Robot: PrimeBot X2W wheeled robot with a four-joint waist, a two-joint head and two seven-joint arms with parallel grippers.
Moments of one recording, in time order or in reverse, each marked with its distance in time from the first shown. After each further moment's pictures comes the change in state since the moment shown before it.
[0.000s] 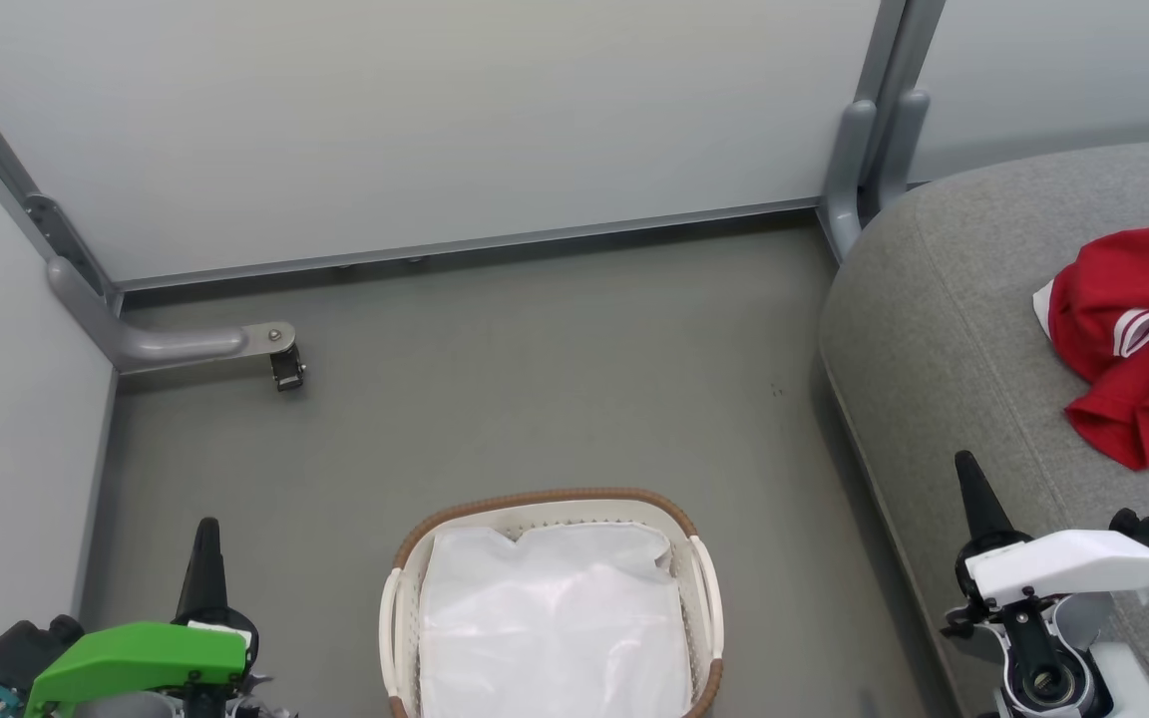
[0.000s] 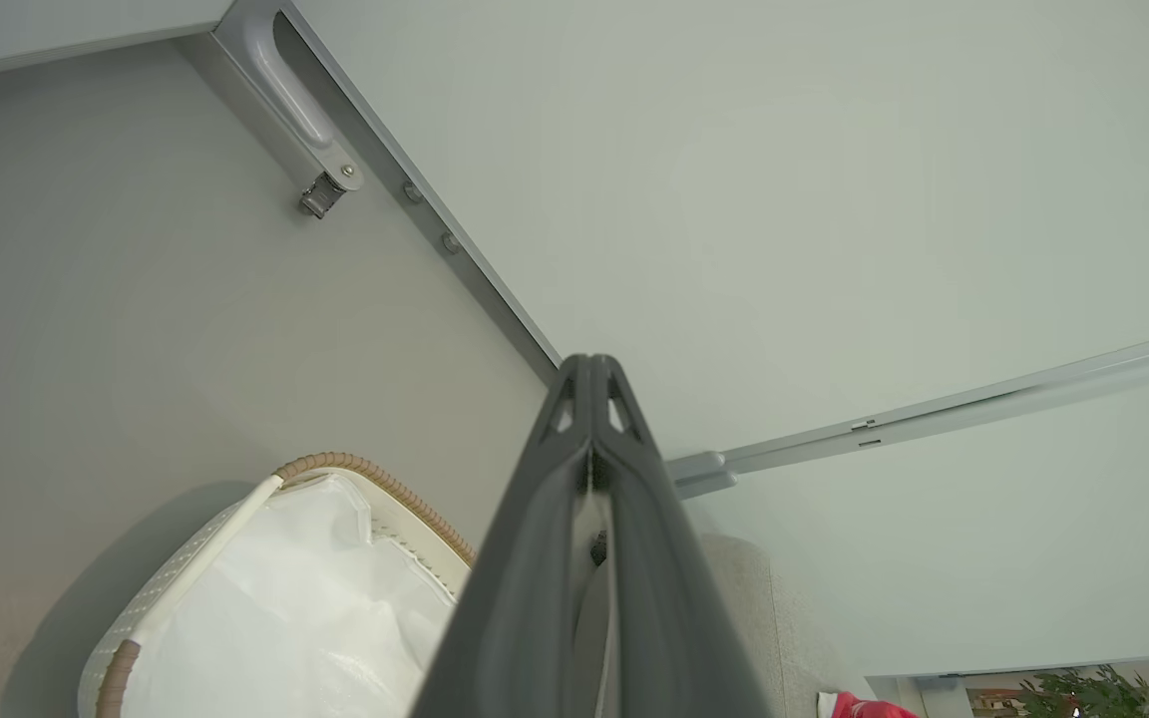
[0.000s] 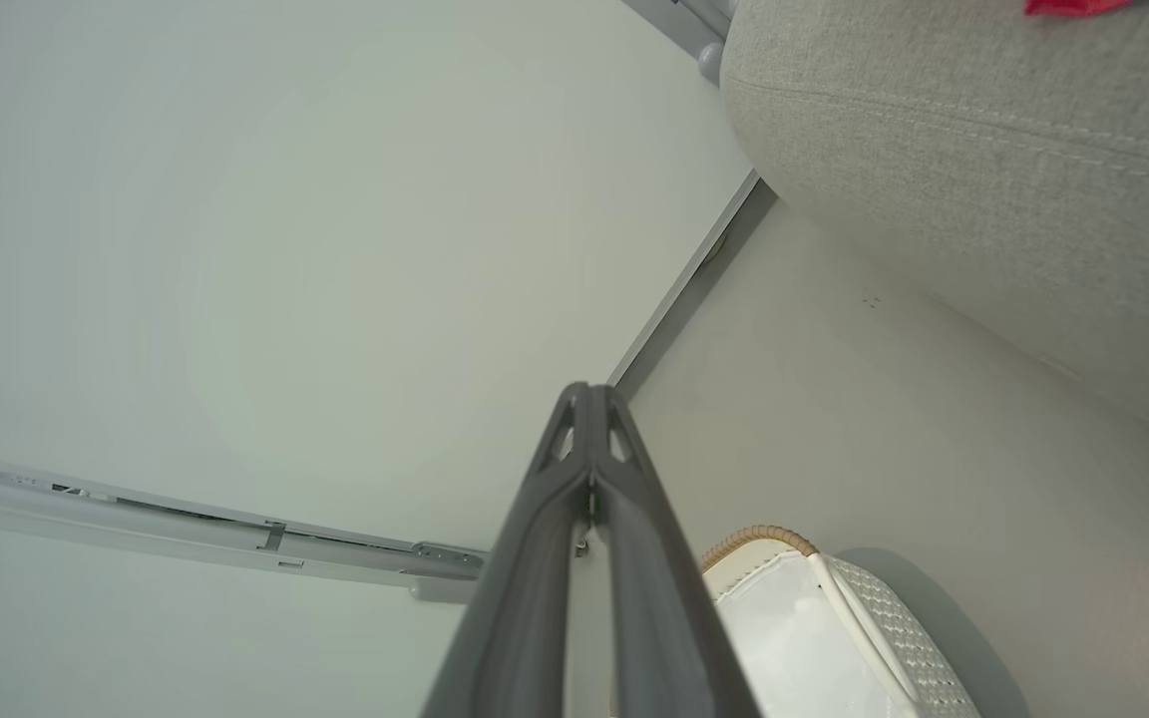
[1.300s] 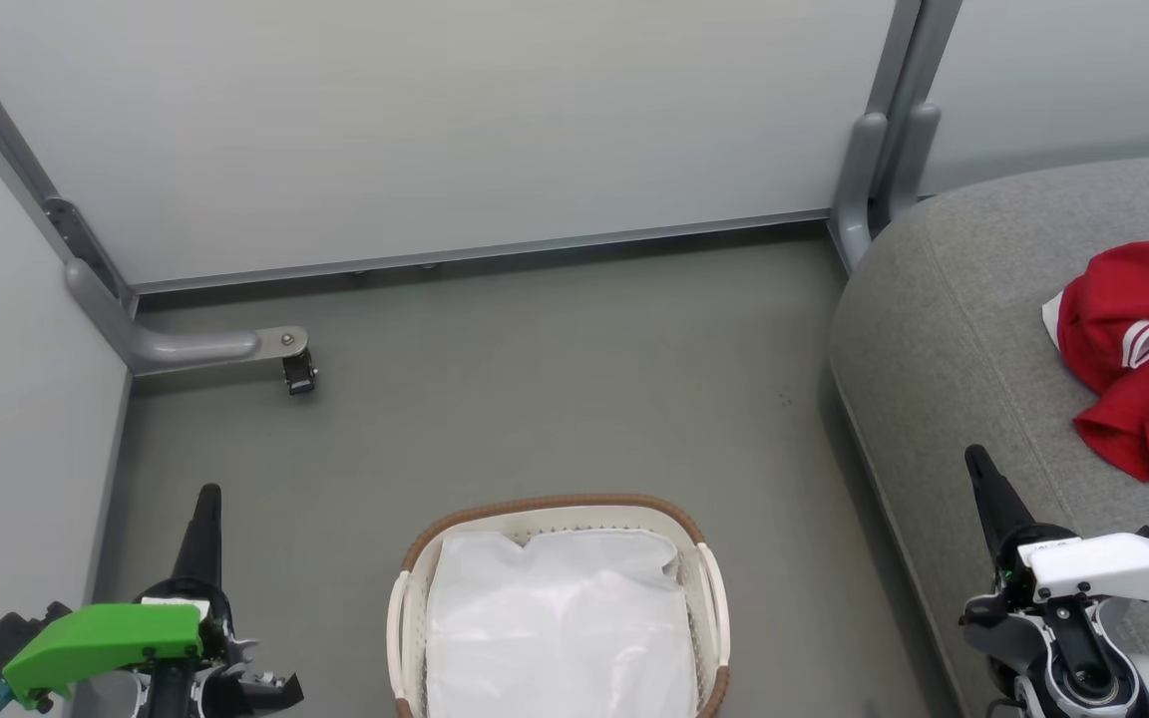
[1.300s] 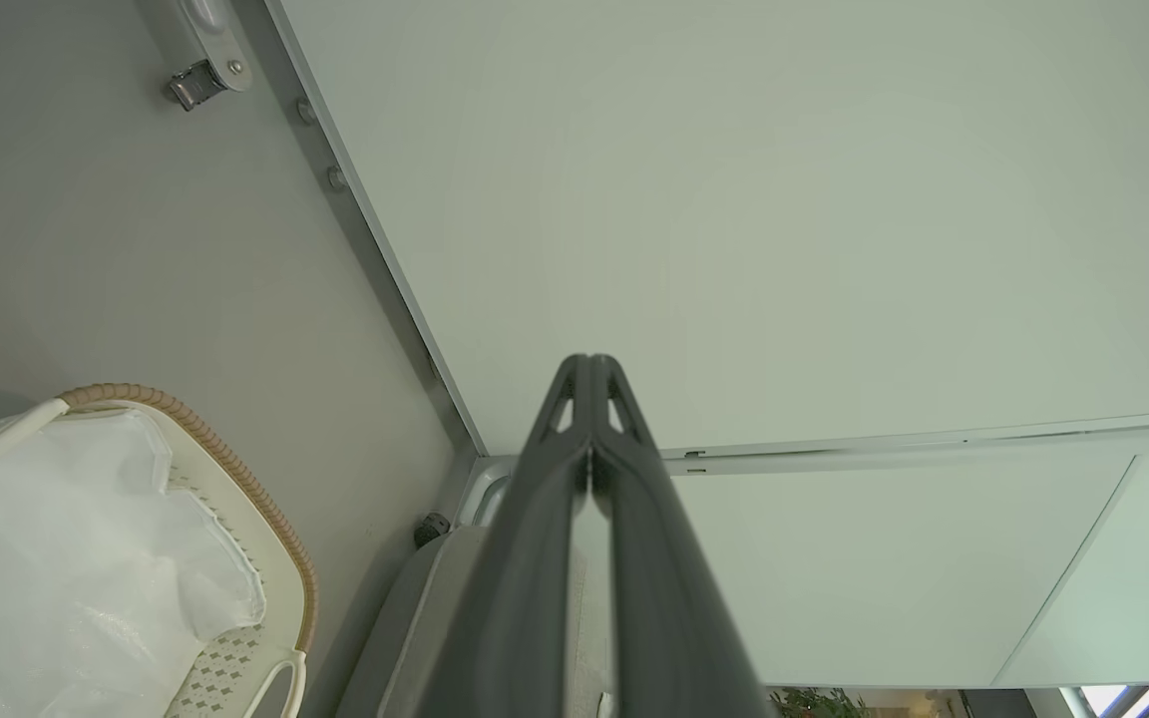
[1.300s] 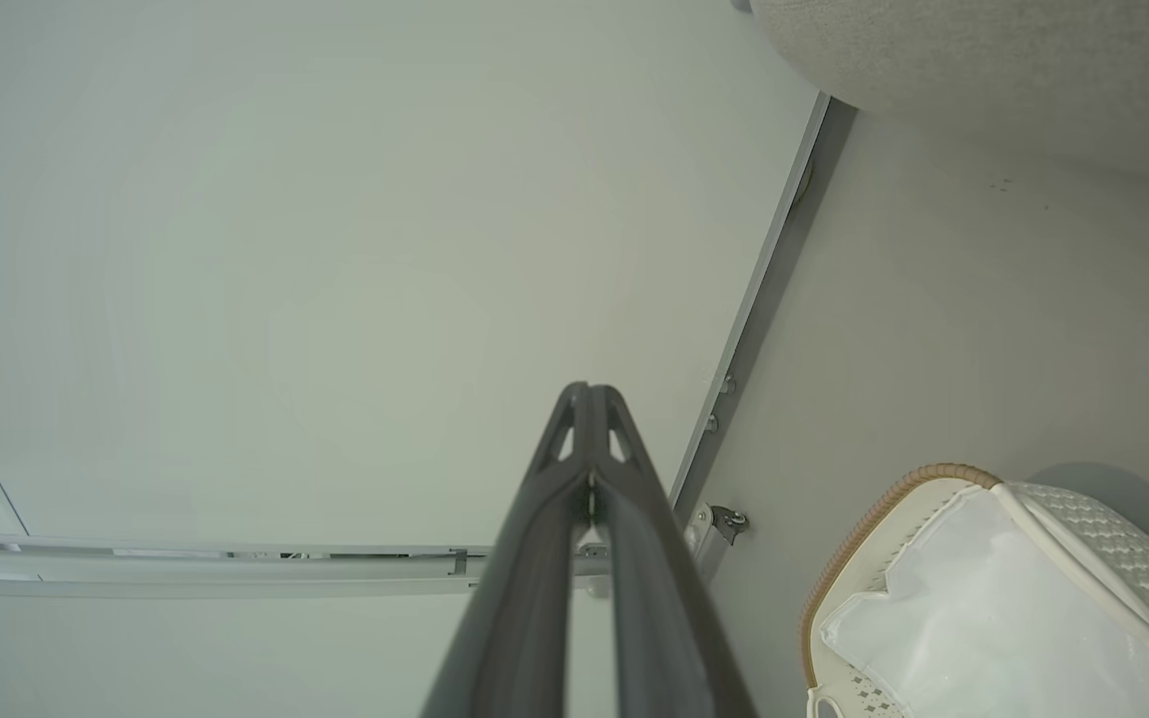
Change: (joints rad) left arm -0.035 0.002 0.017 -0.023 -0.334 -0.016 0.091; right arm 0.024 -0.002 -0.035 -0.065 0.351 0.000 0.090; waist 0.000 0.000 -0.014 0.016
